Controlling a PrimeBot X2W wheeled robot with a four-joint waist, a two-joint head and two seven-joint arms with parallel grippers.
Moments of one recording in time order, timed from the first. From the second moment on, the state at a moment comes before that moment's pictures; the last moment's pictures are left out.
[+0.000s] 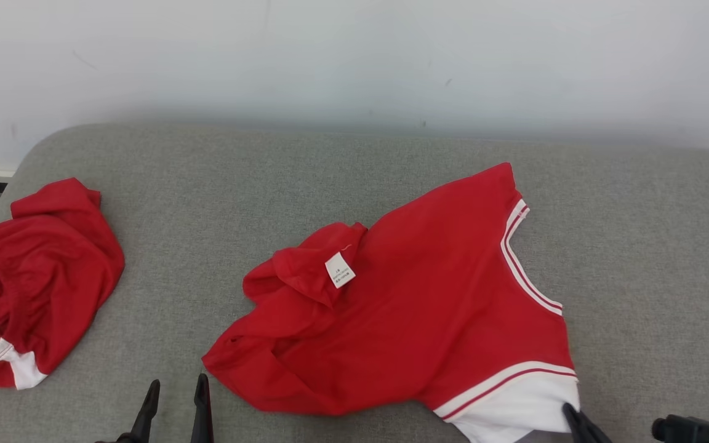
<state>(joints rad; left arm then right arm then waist) 0.03 0.05 -0.04 0.24 -0.27 -0.10 -0.26 0.15 -0.22 0.11 0.10 0.62 0.13 0.08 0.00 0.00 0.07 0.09</state>
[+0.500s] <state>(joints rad) 0.03 0.05 -0.03 0.26 -0.24 -0.11 -0.26 0.18 -0.12 -0.02 0.02 0.32 0.13 -0.02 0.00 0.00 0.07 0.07</state>
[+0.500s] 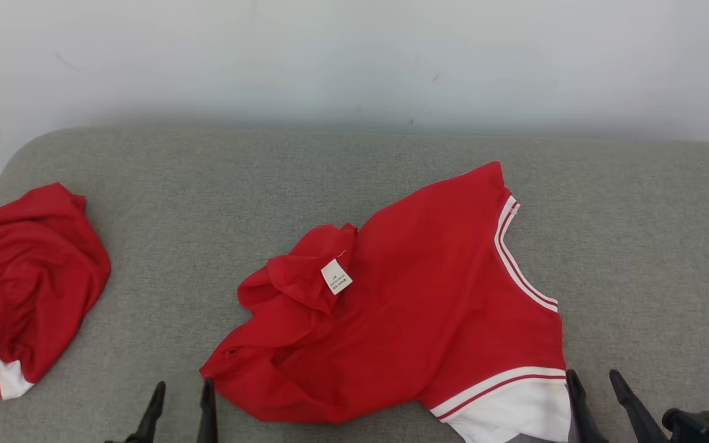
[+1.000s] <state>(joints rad) -0.09 0.07 -0.06 0.43 -0.15 -0.13 -0.26 0.06 -0.07 0.08 0.22 0.30 0.13 -0.17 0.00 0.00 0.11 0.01</state>
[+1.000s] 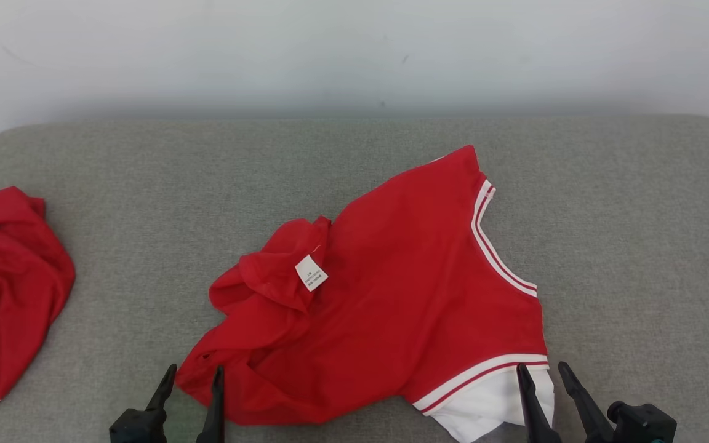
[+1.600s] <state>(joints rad) -0.09 0.09 -0.07 0.47 -0.17 -0.13 -0.26 0.03 -0.08 0.08 0.30 0.31 0.13 -0.22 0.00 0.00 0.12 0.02</state>
